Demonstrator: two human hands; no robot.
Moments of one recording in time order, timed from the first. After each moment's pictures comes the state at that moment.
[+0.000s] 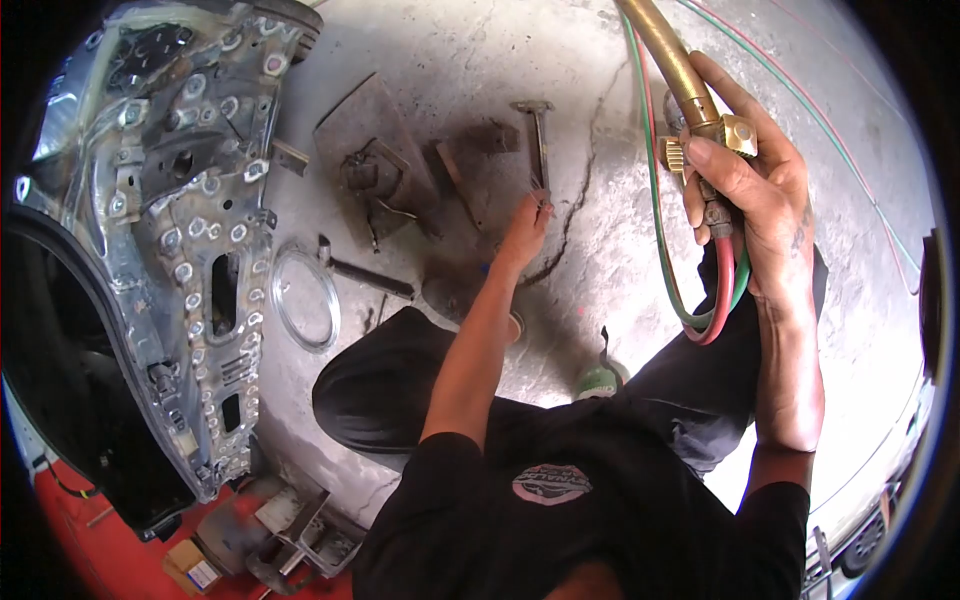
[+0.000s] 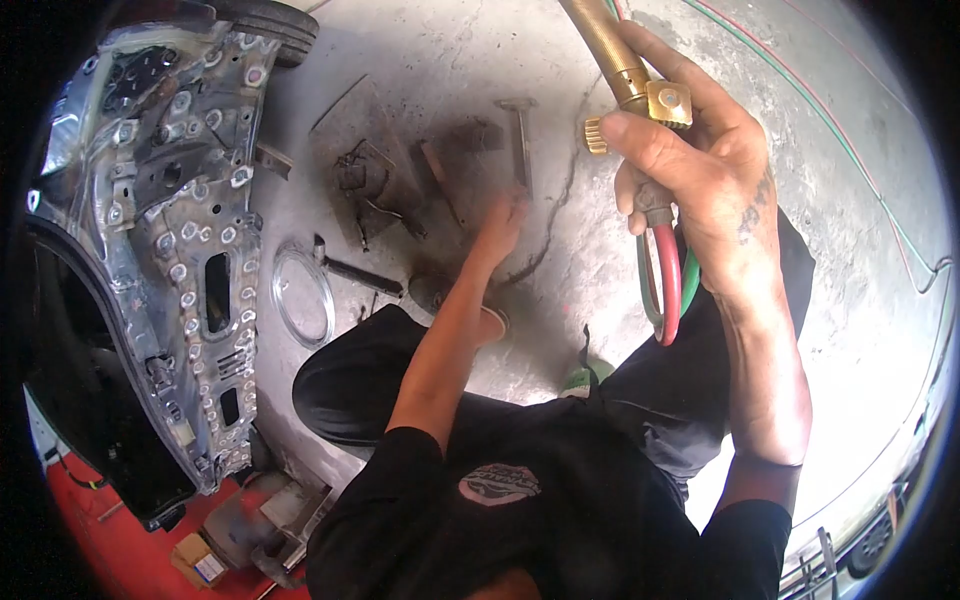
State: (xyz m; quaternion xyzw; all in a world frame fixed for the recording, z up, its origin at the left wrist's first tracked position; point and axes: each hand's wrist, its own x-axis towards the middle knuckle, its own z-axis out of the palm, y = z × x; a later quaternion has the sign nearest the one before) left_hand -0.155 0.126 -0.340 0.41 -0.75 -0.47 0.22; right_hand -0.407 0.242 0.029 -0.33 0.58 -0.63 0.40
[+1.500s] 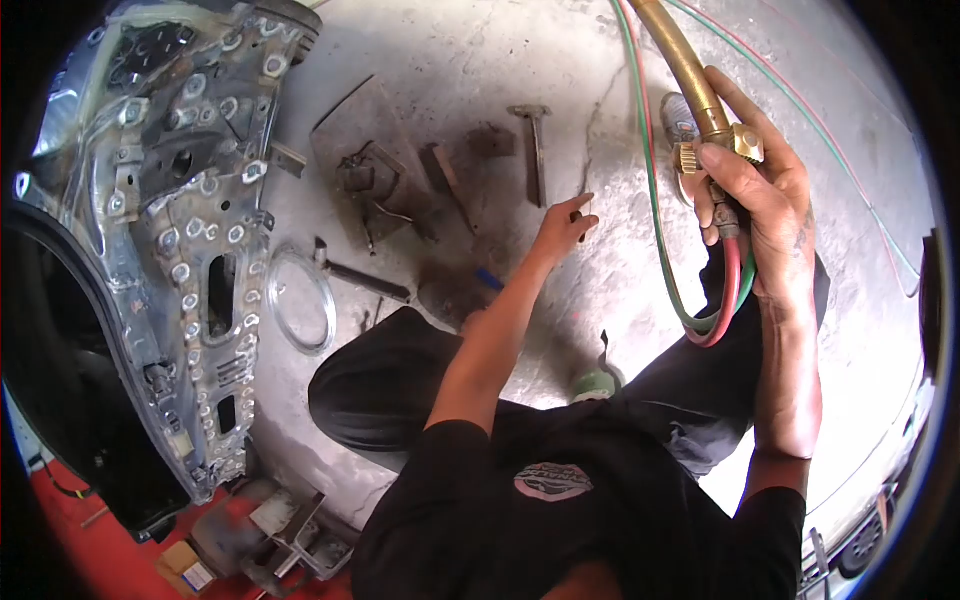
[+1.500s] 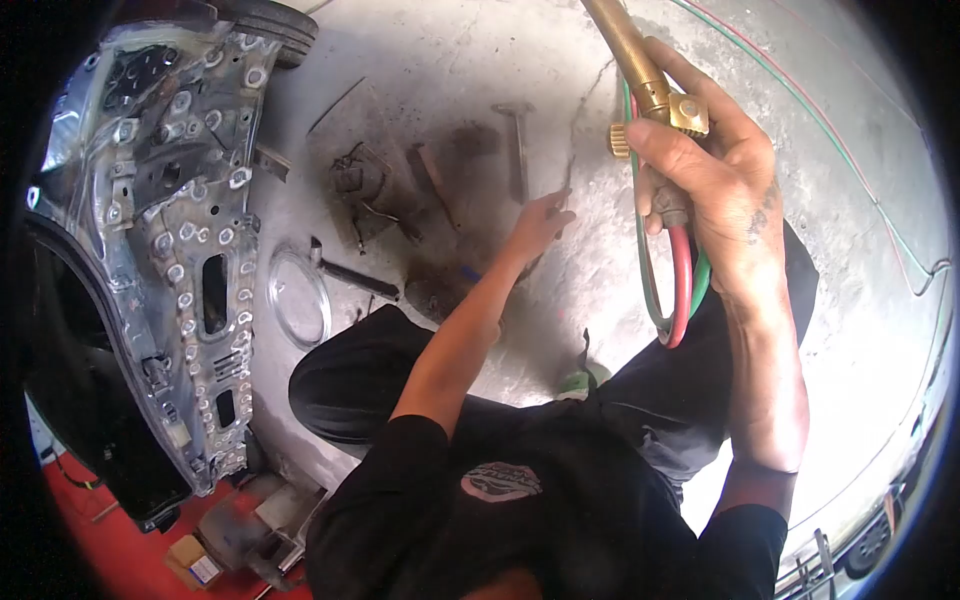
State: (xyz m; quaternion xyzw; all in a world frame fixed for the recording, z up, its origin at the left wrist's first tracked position) left_hand -0.217 0.145 -0.305 0.41 -0.68 -0.61 0.08; right_hand -0.418 0.247 0.027 -0.31 0.61 -0.61 0.40
